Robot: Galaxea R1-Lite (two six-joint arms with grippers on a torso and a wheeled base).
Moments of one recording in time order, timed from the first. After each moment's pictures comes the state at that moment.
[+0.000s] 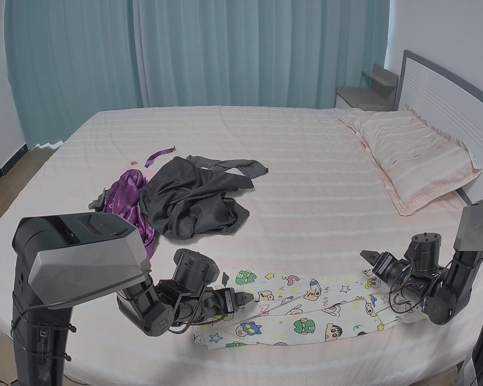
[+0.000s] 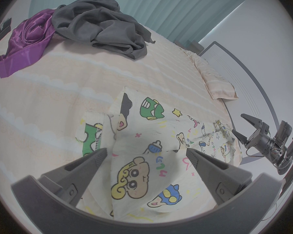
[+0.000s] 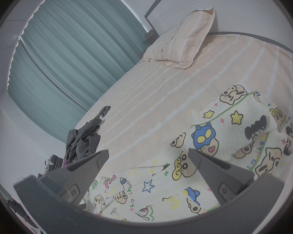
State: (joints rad) left arm -0.58 2.36 -0.82 -0.77 -0.09 -0.66; right arm 0.21 2.16 -0.32 -1.33 -0.11 0.79
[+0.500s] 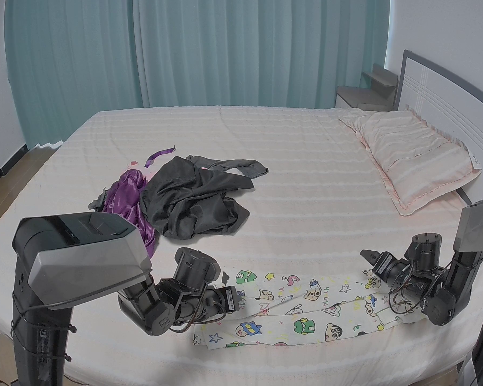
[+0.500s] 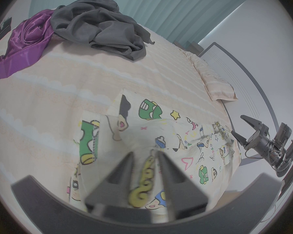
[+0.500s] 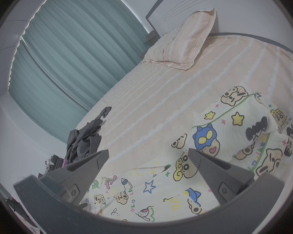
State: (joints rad) left arm -0.58 2.36 -0.83 -0.77 -0.09 -0.66; right arm 0.22 2.17 -0.31 -1.35 -0.11 0.78
